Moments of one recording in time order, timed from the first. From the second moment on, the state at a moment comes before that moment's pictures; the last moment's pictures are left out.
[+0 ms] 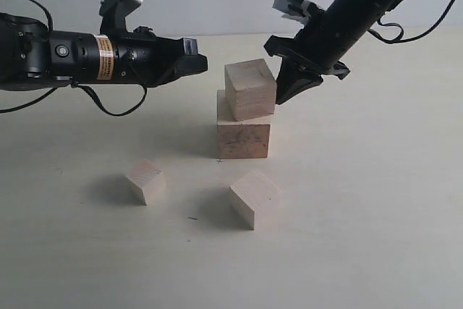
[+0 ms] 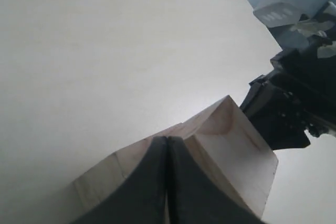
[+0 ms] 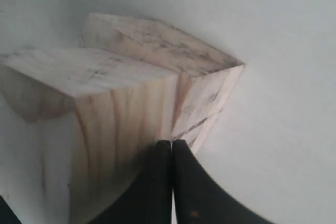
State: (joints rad) left arm -0.37 1.94 -1.06 1.19 -0.63 -1.53; right arm 0.07 2.22 -1.72 0.66 1.22 -0.45
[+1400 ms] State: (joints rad) left arm -0.41 1.94 -1.08 1.24 -0.58 -1.63; right arm 0.13 2.14 -1.71 0.64 1.22 -0.43
